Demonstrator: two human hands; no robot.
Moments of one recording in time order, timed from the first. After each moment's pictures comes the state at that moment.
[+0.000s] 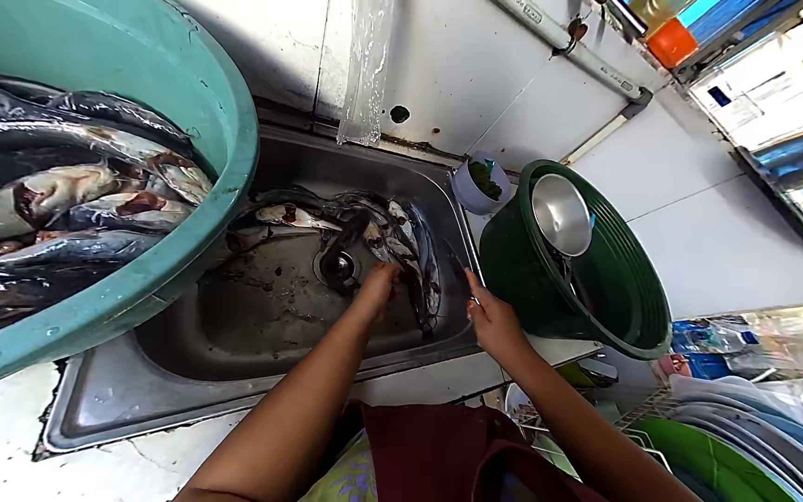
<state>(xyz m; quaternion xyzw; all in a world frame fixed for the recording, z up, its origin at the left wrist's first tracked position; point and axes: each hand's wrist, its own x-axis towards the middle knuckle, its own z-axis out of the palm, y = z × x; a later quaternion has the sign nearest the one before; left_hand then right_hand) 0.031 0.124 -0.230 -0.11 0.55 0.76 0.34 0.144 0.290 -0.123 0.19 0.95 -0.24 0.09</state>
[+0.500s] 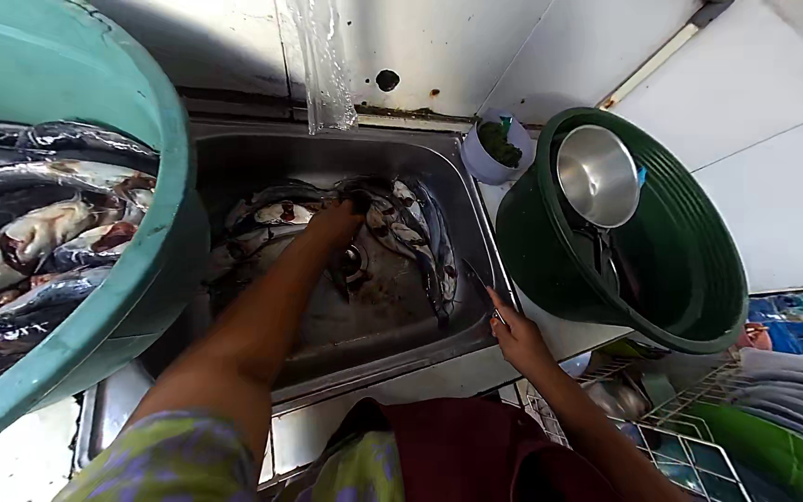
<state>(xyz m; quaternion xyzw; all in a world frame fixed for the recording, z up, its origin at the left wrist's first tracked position) -0.121 0.085 -0.267 0.34 0.92 0.09 0.19 0.191 0.357 -0.192 0.19 0.93 -0.30 0.10</state>
